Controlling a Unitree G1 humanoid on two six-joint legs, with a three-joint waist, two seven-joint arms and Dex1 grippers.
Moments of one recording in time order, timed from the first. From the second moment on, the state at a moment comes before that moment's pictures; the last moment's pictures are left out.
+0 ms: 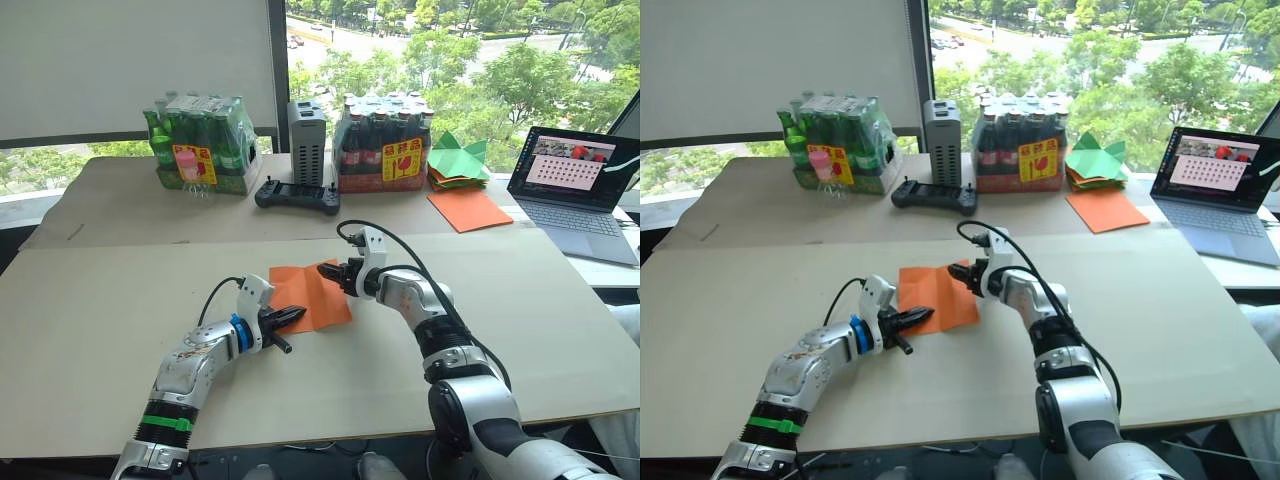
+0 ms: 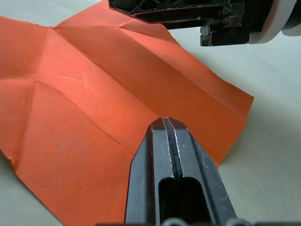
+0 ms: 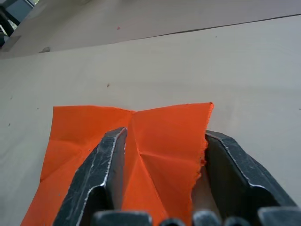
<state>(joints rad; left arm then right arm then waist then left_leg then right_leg) -0.35 0.34 -0.05 0.09 -0.38 0.55 -0.72 -0.90 -0.07 -0.09 0.66 0.30 0.65 0.46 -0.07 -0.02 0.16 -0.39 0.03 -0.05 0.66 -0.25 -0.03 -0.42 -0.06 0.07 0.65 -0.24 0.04</state>
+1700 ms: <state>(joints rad) -0.38 0.33 -0.01 0.10 -0.40 0.61 -0.70 -0.74 -0.37 0.47 0.46 -0.43 -0.17 0.56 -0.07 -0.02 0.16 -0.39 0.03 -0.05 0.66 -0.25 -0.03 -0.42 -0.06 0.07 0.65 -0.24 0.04</state>
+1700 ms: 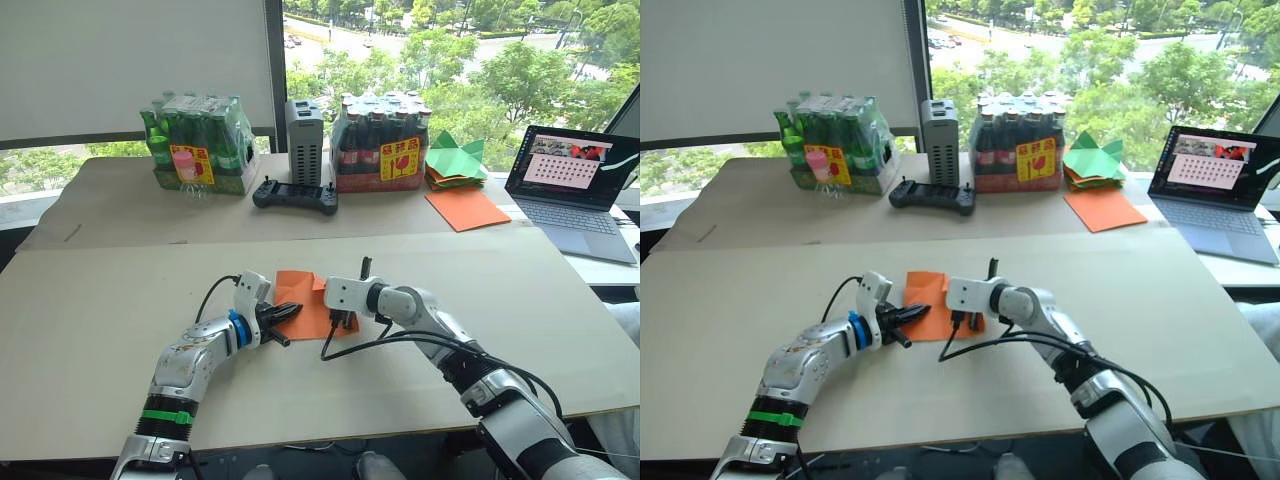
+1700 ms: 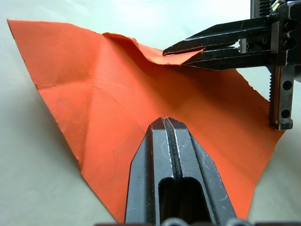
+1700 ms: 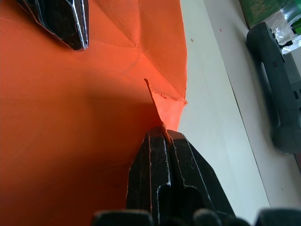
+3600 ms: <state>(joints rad) -0.73 0.22 -0.06 0.54 -0.24 0.47 -0.68 -0.69 -0.37 0.48 0.35 -0.49 -0.14 0.64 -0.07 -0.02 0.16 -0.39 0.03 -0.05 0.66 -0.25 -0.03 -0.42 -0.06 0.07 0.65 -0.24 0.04</state>
